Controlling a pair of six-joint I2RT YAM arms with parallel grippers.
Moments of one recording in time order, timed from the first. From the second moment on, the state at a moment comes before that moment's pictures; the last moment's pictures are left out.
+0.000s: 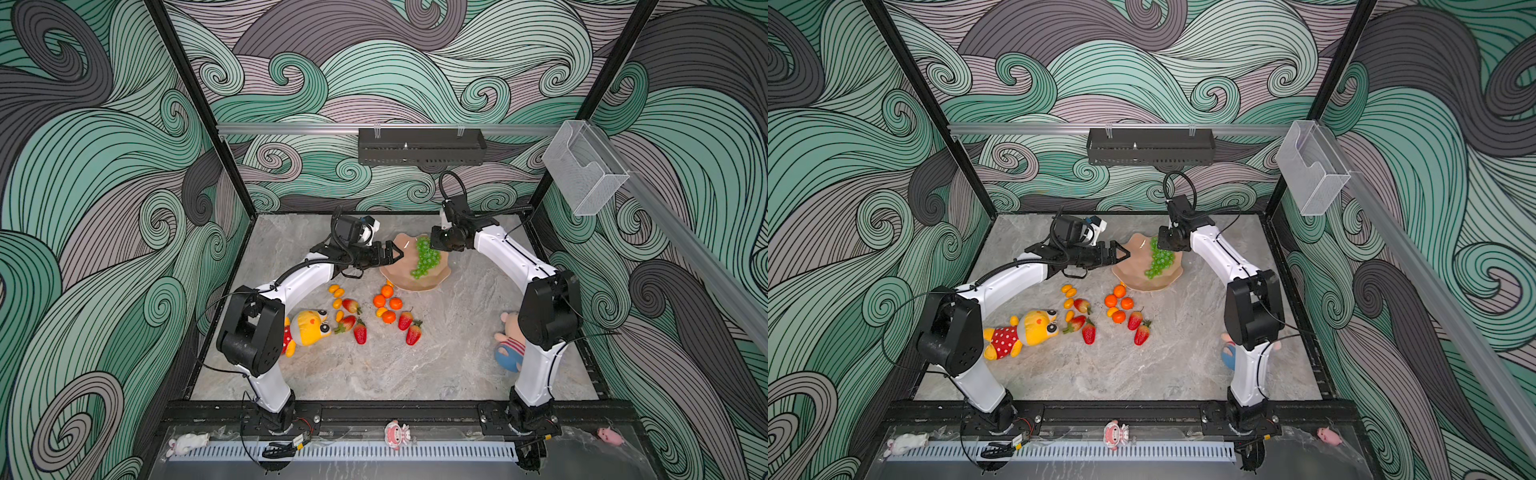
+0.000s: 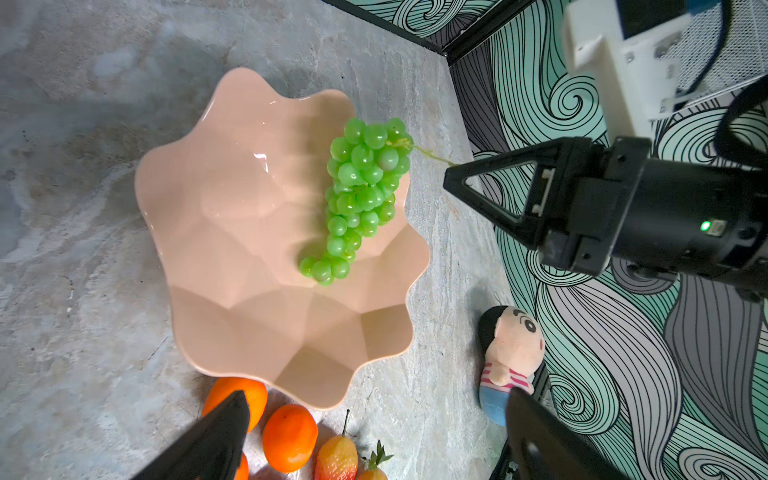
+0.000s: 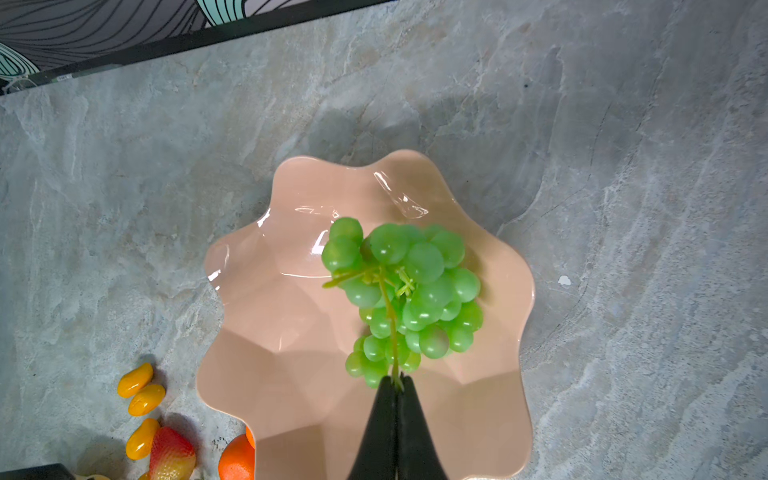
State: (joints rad) left arm -0.44 1.71 1.29 -0.27 0.52 -0.53; right arm 0.35 1.94 1.69 -0.73 -0.06 0.38
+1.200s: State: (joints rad) left arm -0.43 1.63 1.29 -0.37 0.42 -0.48; right arm 0.36 1.97 1.71 -0.71 -0.20 0.37
